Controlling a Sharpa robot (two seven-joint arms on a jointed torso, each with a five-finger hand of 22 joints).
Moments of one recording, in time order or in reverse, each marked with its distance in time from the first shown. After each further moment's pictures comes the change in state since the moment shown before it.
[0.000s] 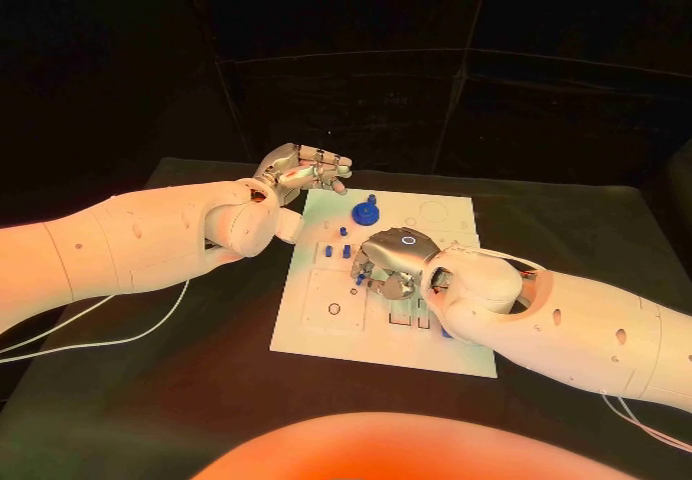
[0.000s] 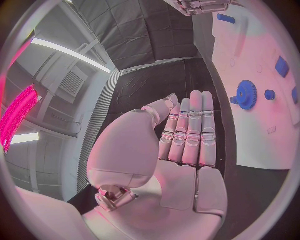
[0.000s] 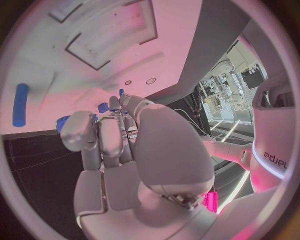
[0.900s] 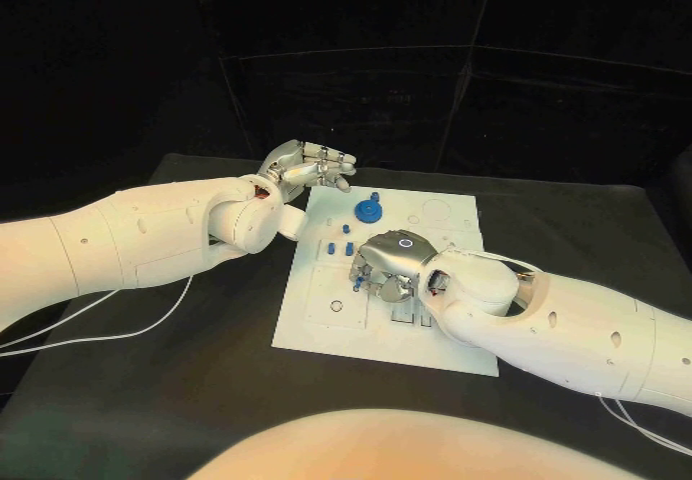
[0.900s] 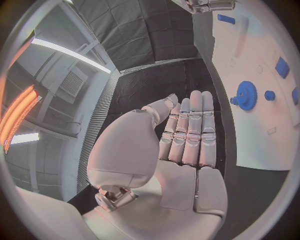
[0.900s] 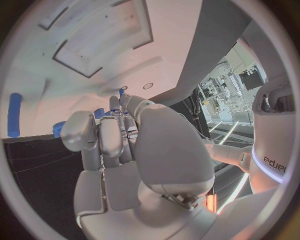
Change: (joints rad) left arm 0.000 0.002 0.000 -0.002 -0.003 0.003 -0.002; left_hand 0.000 0.000 0.000 0.000 0.000 -0.004 0.004 0.000 -0.001 -0.004 0.004 0.000 -0.001 0.000 0.000 -0.004 -0.002 0.000 0.000 0.000 -0.004 -0.003; right arm -0.013 0.017 0.000 -0.009 -0.014 0.014 0.004; right_hand -0.010 0.000 0.003 -0.003 -0.002 -0.001 -0.001 -0.003 0.000 0.000 0.000 -0.001 0.000 0.000 0.000 0.000 0.000 0.000 0.000 0.000 0.000 0.002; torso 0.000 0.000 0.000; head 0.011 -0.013
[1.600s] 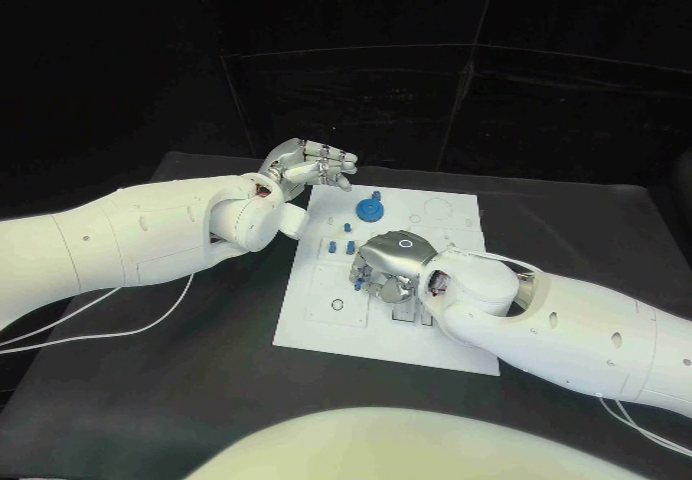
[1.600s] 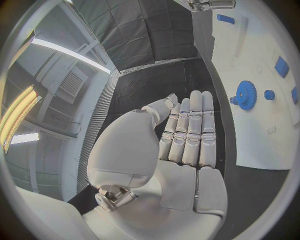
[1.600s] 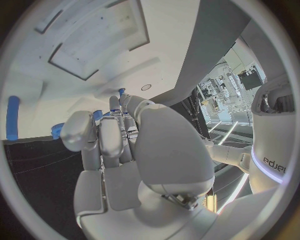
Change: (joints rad) left arm 0.000 0.000 0.000 -0.002 -0.001 0.002 -0.002; left_hand 0.000 0.000 -0.003 0.003 0.000 0.000 0.000 0.000 0.000 0.000 0.000 0.000 0.000 0.000 0.000 0.000 -0.001 0.000 0.000 0.000 0.000 -0.001; right arm -0.002 0.003 0.000 0.000 -0.001 0.010 0.003; right_hand -0.008 0.001 0.003 -0.003 0.000 0.003 0.003 0.004 -0.001 0.000 0.000 0.000 0.000 0.000 0.000 0.004 0.001 0.000 0.000 0.000 0.000 -0.001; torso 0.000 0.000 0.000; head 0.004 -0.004
